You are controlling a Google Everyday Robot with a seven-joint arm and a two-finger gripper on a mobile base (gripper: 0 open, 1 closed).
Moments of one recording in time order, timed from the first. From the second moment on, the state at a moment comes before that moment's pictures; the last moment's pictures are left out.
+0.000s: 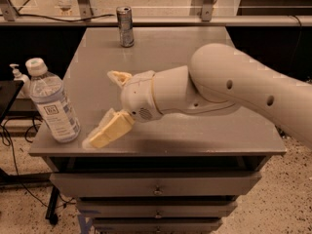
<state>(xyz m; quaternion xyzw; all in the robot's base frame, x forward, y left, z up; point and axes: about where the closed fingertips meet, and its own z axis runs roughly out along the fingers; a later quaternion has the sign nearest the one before) 0.458 0.121 0.898 -0.57 0.60 0.33 0.45</state>
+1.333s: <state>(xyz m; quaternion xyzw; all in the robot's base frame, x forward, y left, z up) 0.483 0.218 0.877 -0.51 0.57 0.39 0.51</state>
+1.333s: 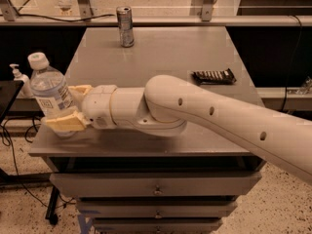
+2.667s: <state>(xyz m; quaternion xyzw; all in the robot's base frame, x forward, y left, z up) 0.527 0.154 0.950 -0.46 0.56 0.36 0.59</state>
